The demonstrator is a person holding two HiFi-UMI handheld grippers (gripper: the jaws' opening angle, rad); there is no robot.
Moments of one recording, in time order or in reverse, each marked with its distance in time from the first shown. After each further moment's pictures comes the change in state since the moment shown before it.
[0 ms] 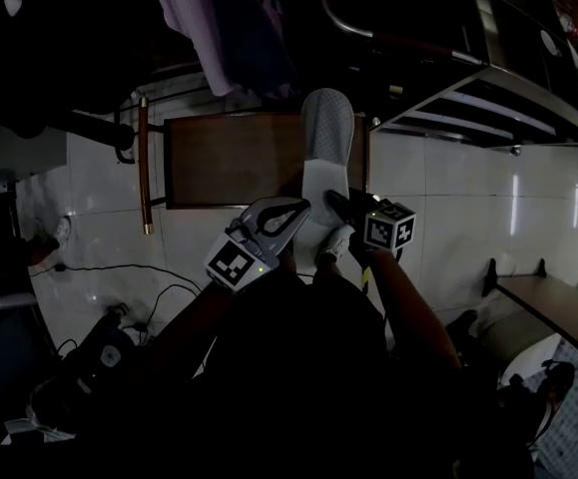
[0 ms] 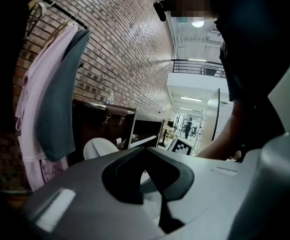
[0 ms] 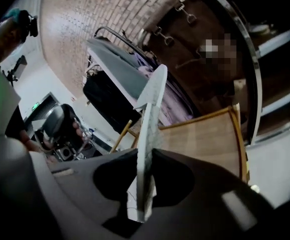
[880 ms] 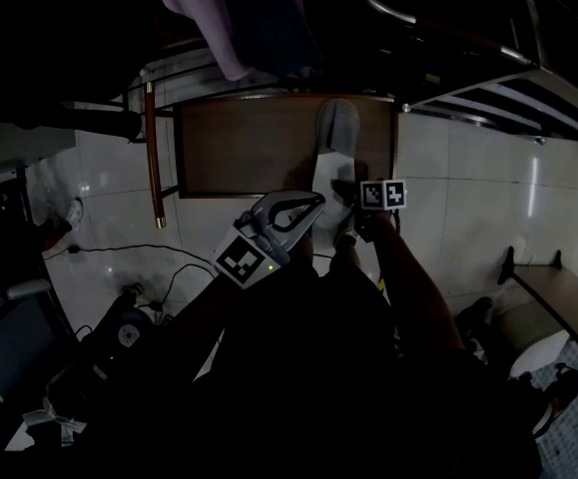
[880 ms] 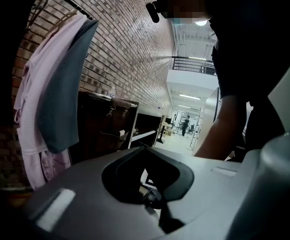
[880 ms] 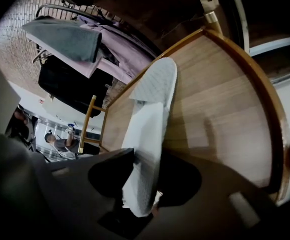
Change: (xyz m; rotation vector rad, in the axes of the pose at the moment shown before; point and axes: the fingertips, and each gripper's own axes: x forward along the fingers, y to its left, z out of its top) left arm -0.001 0.028 -0.027 -0.034 0.051 -0.032; right arm 0.092 -0.114 -0.118 0.294 0.334 -0.160
